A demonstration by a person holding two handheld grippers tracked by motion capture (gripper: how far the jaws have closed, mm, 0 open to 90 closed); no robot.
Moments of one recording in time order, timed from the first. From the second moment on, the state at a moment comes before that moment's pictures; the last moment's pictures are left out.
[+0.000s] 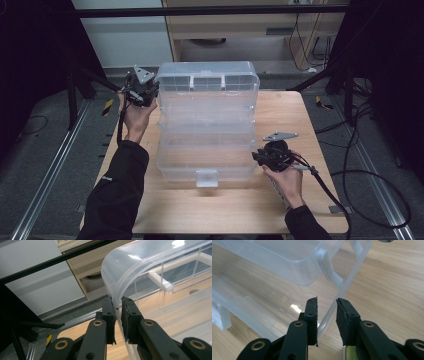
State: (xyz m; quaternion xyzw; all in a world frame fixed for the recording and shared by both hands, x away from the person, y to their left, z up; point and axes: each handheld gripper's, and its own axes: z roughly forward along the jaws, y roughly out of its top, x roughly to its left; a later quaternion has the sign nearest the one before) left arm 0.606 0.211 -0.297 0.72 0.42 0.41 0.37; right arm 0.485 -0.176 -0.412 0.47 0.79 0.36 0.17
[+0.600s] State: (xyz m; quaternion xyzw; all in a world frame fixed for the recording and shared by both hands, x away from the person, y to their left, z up) left arm 0.623 0.209 -0.299 0.71 0.43 0.41 0.37; right arm 0.485 -0.175 -0.412 0.47 0.79 0.36 0.17
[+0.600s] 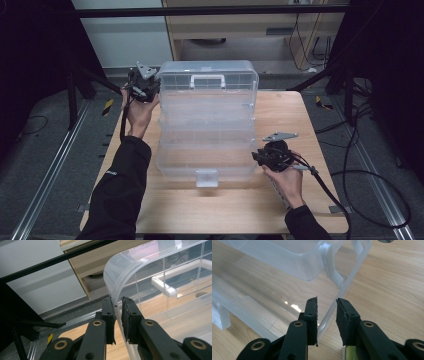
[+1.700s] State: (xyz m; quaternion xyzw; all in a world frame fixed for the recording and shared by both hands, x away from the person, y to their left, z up) left arm 0.663 0.203 -0.307 0.71 0.45 0.40 0.35; right arm 0.484 -0.175 -0.412 0.47 0.79 0.36 0.17
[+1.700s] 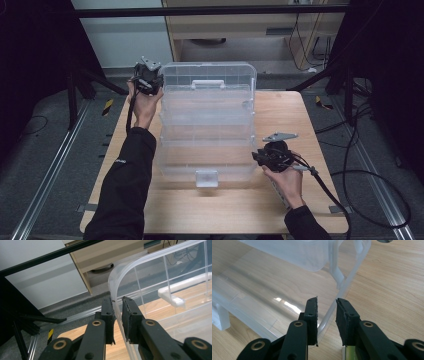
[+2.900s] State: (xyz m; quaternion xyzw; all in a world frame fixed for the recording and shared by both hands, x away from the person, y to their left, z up) left arm 0.549 0.247 -0.299 0.72 0.43 0.34 0.41; right arm 0.483 -0.177 -0.412 0.47 0.78 0.37 0.17
